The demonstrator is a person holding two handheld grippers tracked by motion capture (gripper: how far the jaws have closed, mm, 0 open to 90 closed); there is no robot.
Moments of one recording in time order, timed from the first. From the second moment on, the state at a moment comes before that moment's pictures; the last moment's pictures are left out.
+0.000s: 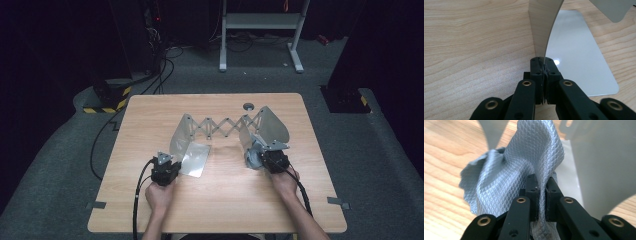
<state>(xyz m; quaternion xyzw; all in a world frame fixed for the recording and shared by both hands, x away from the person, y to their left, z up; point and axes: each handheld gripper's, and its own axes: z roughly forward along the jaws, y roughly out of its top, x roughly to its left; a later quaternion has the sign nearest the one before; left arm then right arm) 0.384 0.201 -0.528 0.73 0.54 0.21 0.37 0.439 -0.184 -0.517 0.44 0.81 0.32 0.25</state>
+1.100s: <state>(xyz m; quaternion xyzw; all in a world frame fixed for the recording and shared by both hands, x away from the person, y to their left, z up) 0.384 0.202 -0.528 0.73 0.54 0.20 0.38 0.438 -0.210 -0.516 0.48 0.78 0.31 0.25</state>
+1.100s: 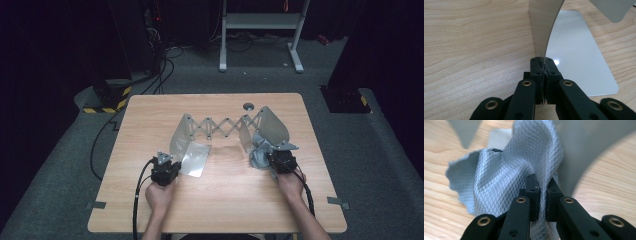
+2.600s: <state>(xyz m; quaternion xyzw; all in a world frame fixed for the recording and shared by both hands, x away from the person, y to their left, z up) 0.384 0.201 -0.528 0.73 0.54 0.21 0.37 0.394 -0.193 -0.518 0.43 0.81 0.34 0.22</state>
